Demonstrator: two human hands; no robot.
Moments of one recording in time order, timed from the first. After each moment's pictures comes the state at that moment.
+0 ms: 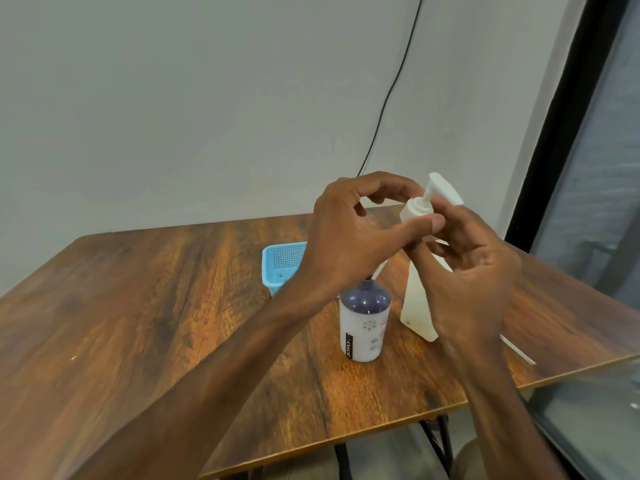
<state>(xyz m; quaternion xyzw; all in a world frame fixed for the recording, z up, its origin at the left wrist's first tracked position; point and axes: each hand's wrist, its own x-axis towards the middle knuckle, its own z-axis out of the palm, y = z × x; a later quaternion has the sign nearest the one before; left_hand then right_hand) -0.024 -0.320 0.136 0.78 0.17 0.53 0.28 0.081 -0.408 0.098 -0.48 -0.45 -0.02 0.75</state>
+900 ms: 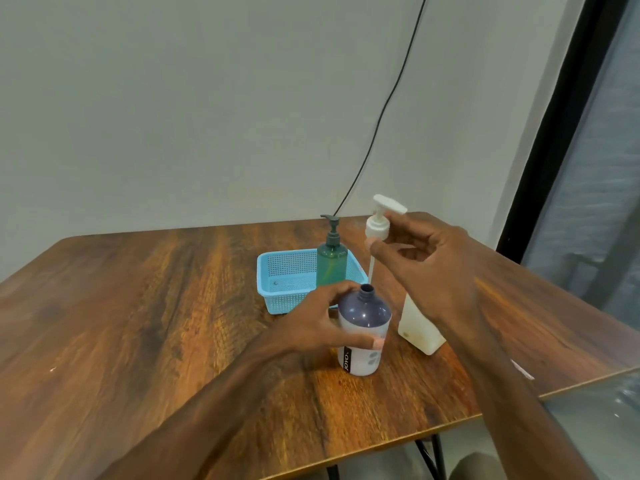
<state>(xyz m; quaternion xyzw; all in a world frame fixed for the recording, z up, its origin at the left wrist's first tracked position) -0.043 -0.251 0.010 0.82 0.28 0.22 0.43 0.095 -0.376 0.111 -0.55 -0.55 0.02 0.62</state>
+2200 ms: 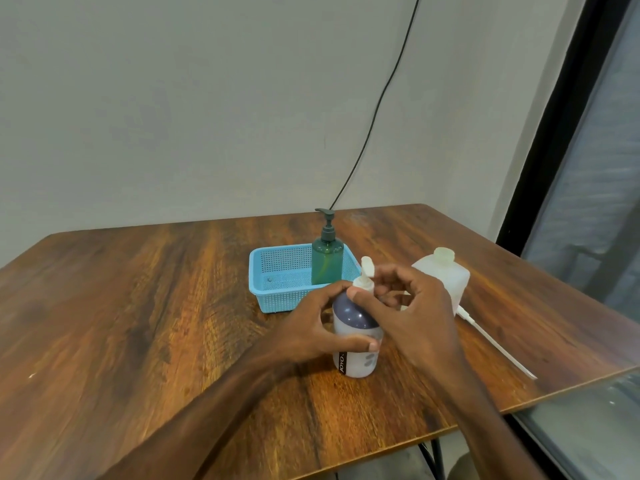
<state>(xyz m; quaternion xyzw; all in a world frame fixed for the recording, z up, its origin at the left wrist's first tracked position) -0.039 -0.256 -0.002 0.78 0.25 0.28 0.50 0.104 -0.367 0.040 -0.65 -0.51 0.08 0.56</state>
